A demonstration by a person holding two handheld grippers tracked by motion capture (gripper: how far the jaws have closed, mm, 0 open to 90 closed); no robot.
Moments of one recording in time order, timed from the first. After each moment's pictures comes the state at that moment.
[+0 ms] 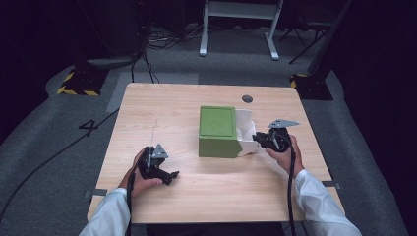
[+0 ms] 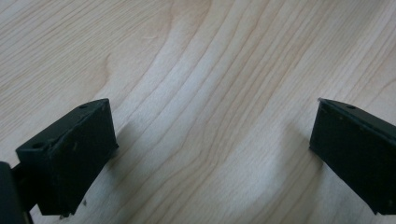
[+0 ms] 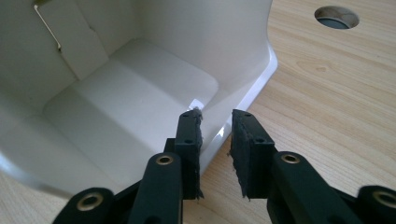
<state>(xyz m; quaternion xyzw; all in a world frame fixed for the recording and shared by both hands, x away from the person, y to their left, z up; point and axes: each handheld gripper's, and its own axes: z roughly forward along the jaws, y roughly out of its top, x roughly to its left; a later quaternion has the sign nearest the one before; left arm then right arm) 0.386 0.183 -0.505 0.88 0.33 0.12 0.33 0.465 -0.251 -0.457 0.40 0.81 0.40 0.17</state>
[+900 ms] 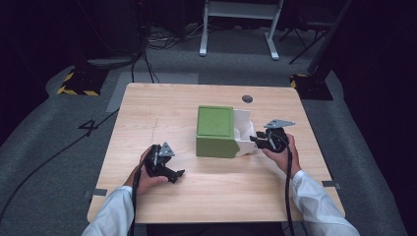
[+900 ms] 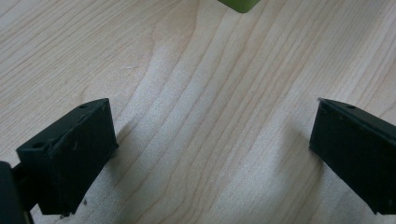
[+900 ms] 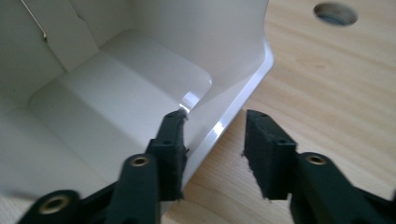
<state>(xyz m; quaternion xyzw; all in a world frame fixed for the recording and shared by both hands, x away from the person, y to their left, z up) 0.393 0.168 -0.505 0.88 0.32 0.11 0.33 0.465 -0.241 -0.458 0.40 0.81 0.38 0.18</state>
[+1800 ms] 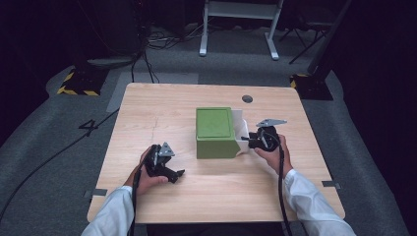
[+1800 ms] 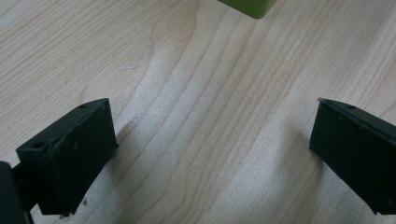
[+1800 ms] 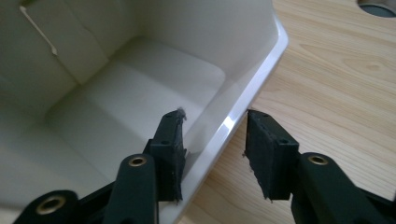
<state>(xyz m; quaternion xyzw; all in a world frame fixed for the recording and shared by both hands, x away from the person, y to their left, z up) 0.393 0.168 -0.505 0.88 0.32 0.11 0.33 0.469 -0.216 -0.462 0.41 0.81 0.39 0.14</state>
